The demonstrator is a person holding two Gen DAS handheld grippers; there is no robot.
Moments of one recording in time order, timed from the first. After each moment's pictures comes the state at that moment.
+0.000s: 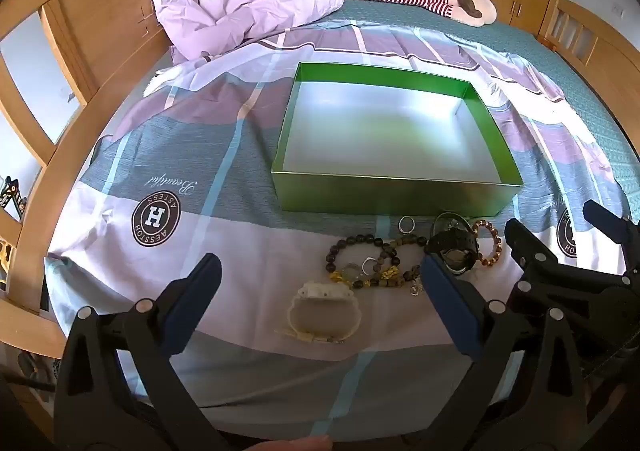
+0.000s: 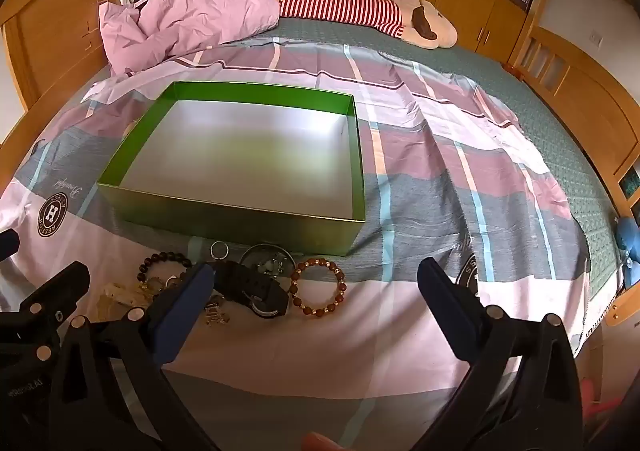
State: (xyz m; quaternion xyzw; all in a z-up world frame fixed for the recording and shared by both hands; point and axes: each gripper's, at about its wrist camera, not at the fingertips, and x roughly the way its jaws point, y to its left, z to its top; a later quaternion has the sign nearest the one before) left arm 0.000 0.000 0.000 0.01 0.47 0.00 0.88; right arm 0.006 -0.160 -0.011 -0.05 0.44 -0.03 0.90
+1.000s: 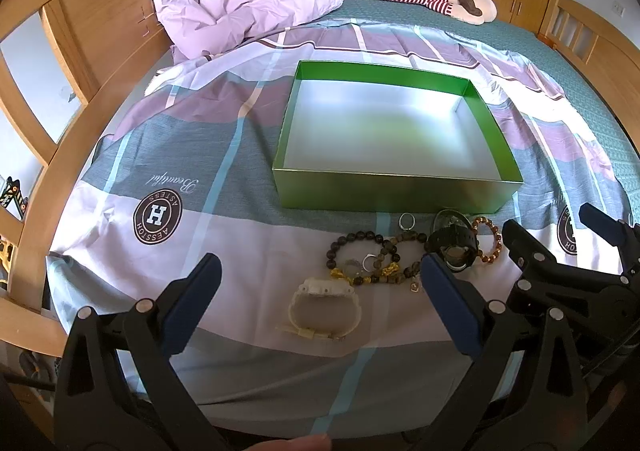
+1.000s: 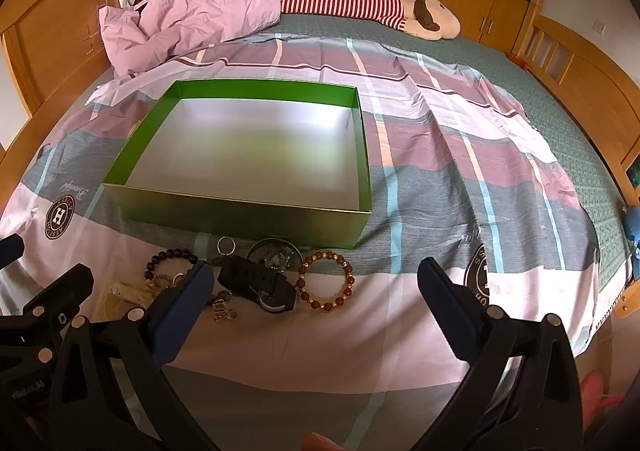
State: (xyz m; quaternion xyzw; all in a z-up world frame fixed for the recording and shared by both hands) left arm 0.000 0.000 0.000 0.01 0.47 0.00 0.88; right arm 0.006 -0.164 -0.013 -0.03 0.45 -0.02 0.89
